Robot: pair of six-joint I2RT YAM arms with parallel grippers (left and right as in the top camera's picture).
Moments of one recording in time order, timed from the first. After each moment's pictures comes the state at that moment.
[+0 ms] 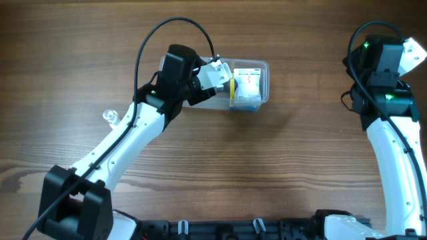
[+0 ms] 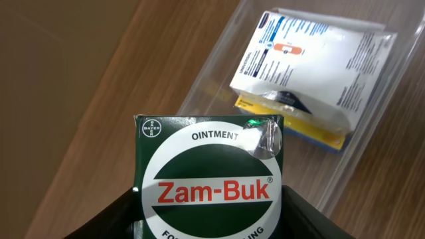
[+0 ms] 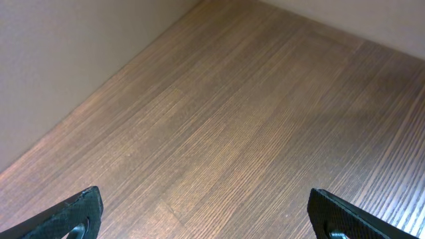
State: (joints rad) left arm -0.45 1.60 1.12 -0.26 0.14 0.77; right arm -0.06 1.34 1.19 -0.60 0.53 0.63
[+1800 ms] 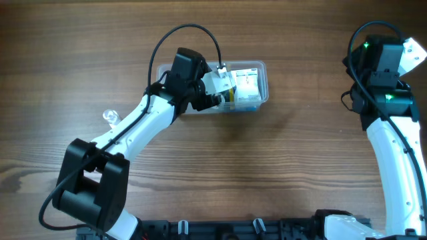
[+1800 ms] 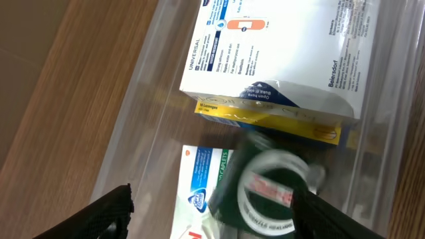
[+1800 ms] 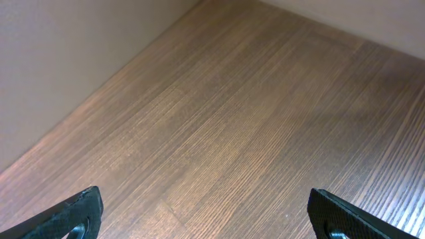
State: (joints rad) left arm -0.44 1.74 1.12 -0.22 0.22 0.83; right arm -0.06 1.34 1.19 -0.60 0.53 0.63
